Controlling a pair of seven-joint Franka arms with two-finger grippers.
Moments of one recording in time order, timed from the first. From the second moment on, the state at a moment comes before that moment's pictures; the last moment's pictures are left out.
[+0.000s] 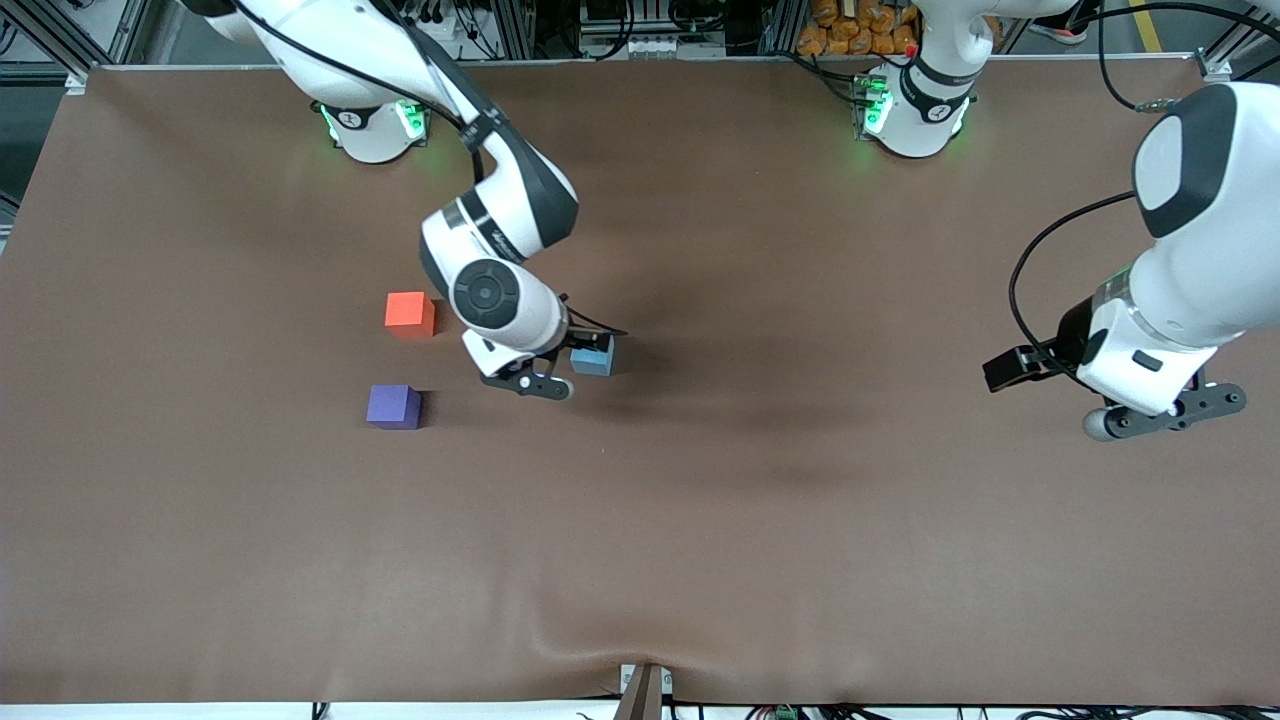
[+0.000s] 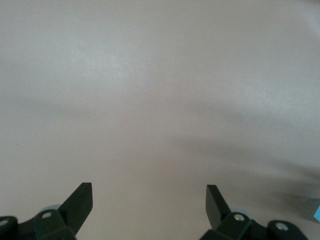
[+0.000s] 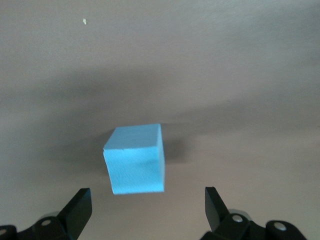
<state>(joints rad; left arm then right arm) -0.12 0.27 -0.05 -1.46 0.01 1.71 -0.38 0.52 0.56 0.13 -1.66 0.17 2.08 0.77</state>
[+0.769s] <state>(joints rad) -0.08 0.05 -0.06 -1.64 0.01 1.72 -0.35 0.56 0.65 0.13 -1.68 0.11 2.23 0.79</state>
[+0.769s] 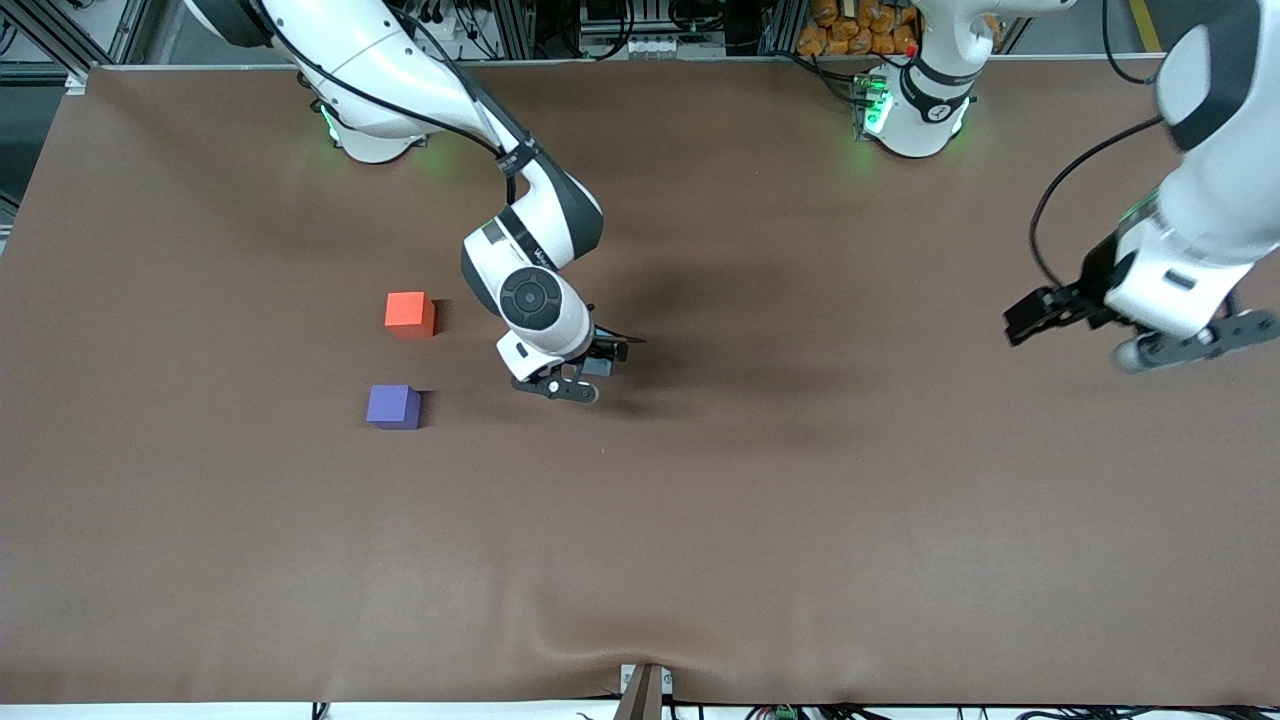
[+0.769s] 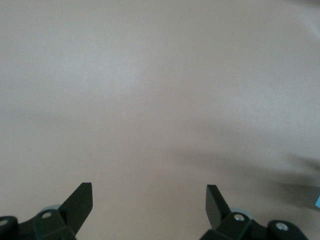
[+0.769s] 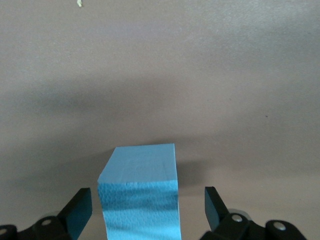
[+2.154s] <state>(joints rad) -0.08 -0.02 -0.06 -1.65 0.01 1.66 -0.33 0.20 0.37 0.12 -1.72 0.03 1.80 0.29</state>
